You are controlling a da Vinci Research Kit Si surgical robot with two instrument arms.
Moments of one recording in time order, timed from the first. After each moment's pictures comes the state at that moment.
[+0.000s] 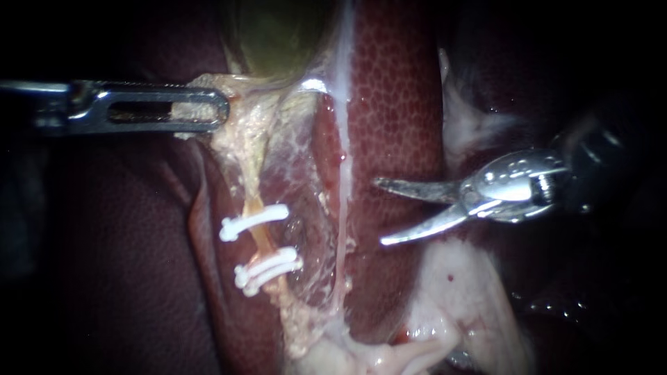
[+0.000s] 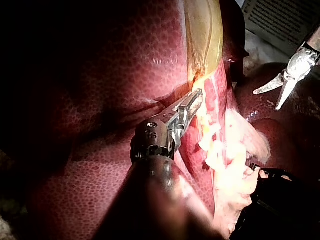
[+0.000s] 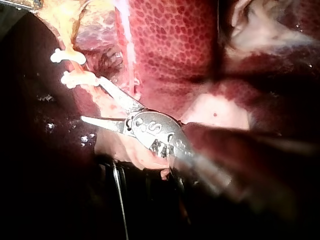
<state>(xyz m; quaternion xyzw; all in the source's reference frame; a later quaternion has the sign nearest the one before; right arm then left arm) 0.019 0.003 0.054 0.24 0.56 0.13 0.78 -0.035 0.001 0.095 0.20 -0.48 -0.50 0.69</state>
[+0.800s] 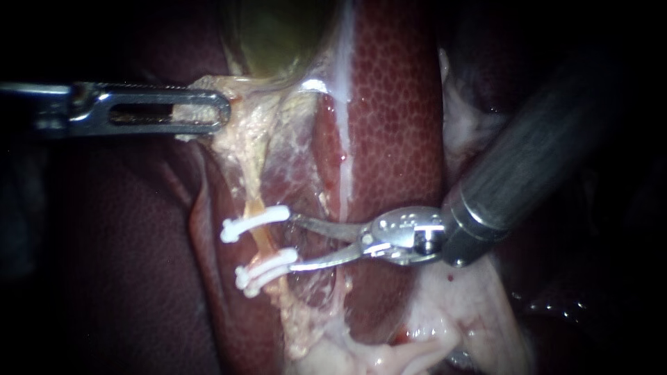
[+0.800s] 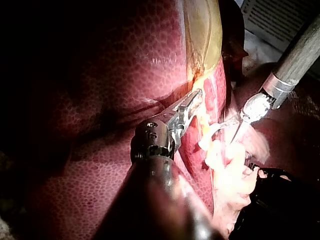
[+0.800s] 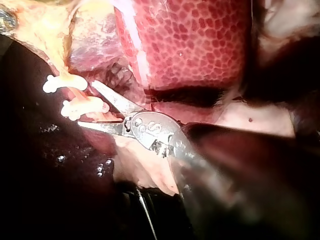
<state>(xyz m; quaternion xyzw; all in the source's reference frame) 0.027 -0.004 0.065 0.32 0.53 0.13 0.77 -0.035 0.000 0.095 0.20 -0.48 -0.50 0.69</state>
